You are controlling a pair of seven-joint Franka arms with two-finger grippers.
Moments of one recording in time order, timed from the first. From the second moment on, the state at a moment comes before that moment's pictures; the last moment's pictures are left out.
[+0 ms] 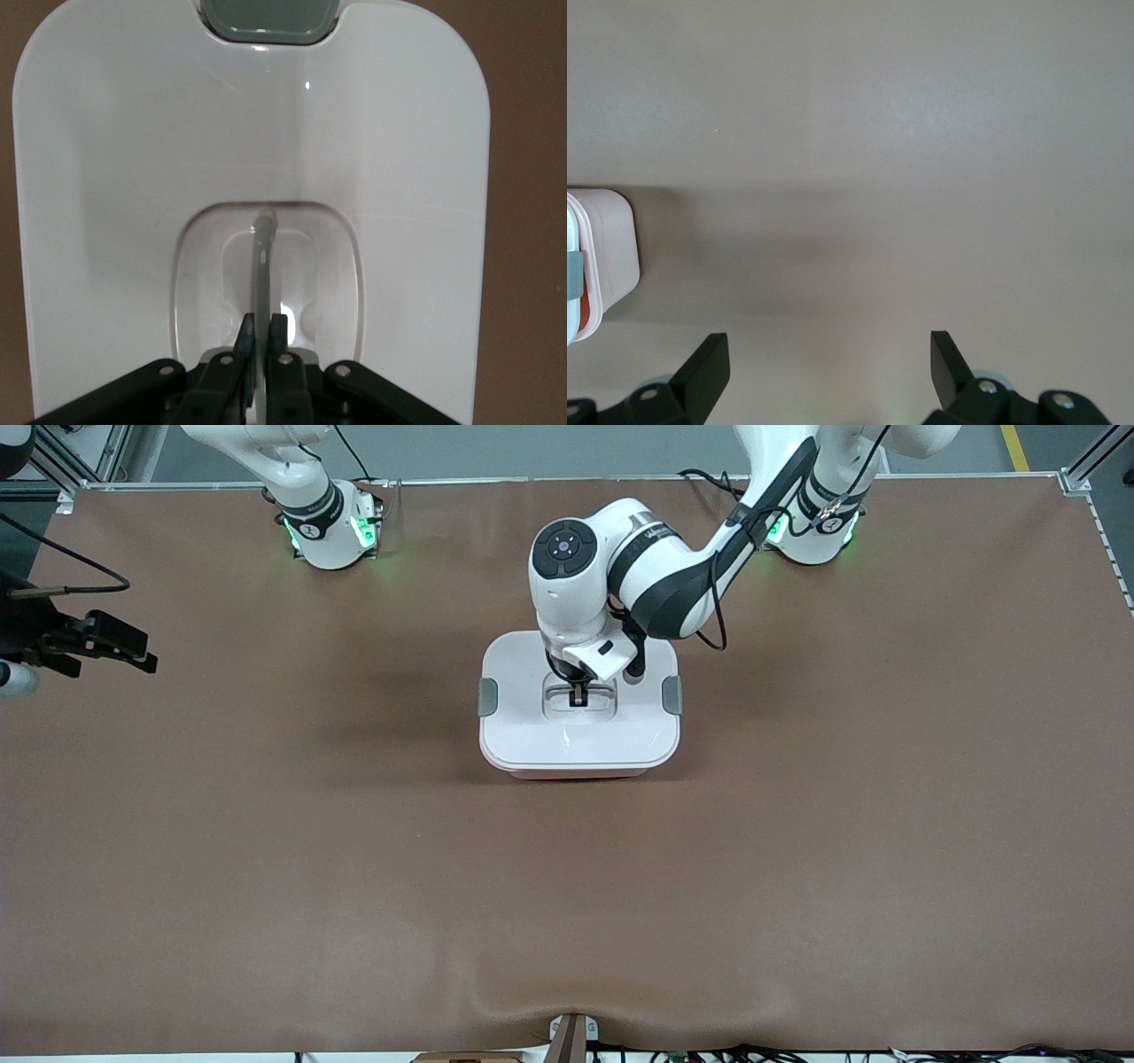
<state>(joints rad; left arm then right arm) -0.68 0.51 -0.23 -1.52 0.14 1.99 -2.50 0.00 0.04 -0.02 -1.52 0.04 1.49 -0.05</state>
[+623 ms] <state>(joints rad) -0.68 0.52 -0.23 -1.53 0.14 2.00 -2.56 0.00 0.04 -0.02 -1.52 0.04 1.49 -0.05</state>
